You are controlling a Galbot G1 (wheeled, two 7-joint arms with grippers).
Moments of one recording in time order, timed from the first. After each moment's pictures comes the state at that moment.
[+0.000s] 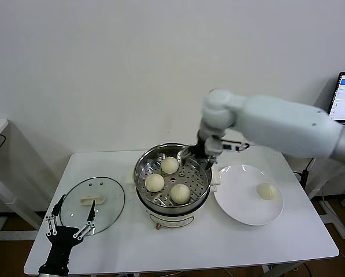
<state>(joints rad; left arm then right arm) 1.80 -1.36 -0.72 -2.09 0.02 -0.42 0.03 0.60 0.93 -1.21 1.36 -0.01 0.44 -1.19</state>
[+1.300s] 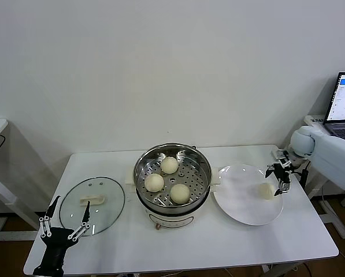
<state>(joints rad) 1.82 -1.37 -0.76 -2.10 0.03 -0.42 0.02 0.25 0.77 -1.18 0.84 0.10 0.06 -1.13</state>
